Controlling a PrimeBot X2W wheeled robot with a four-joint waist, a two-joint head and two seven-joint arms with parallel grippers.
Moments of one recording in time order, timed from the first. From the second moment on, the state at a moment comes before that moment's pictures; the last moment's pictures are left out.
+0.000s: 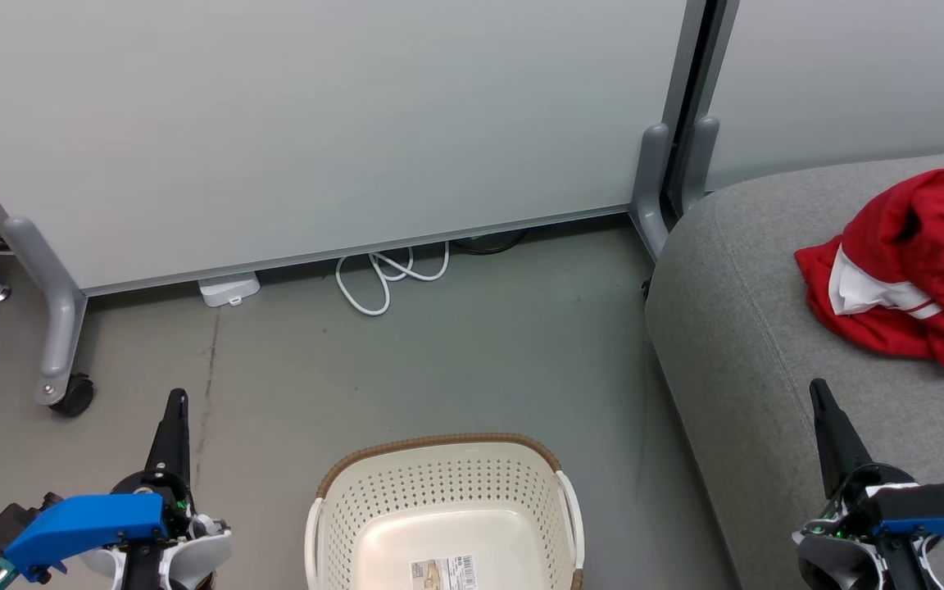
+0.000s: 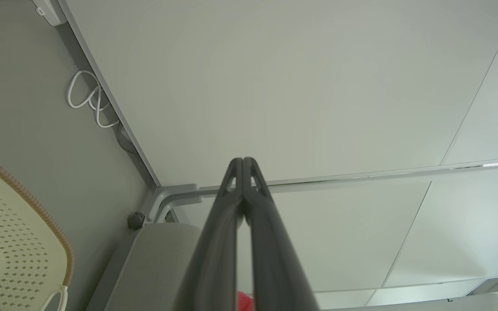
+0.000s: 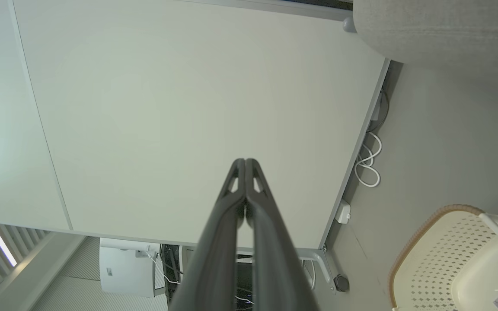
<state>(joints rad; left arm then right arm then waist) -0.10 0.05 0.11 0.25 -1.50 -0.13 0.09 -0.10 -0.05 -0.11 0.24 1.50 0.13 0.09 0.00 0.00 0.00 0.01</state>
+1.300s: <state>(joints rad) -0.10 0.05 0.11 0.25 -1.61 -0.13 0.11 -0.10 -0.05 -0.11 0.24 1.61 0.13 0.11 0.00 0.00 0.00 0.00</state>
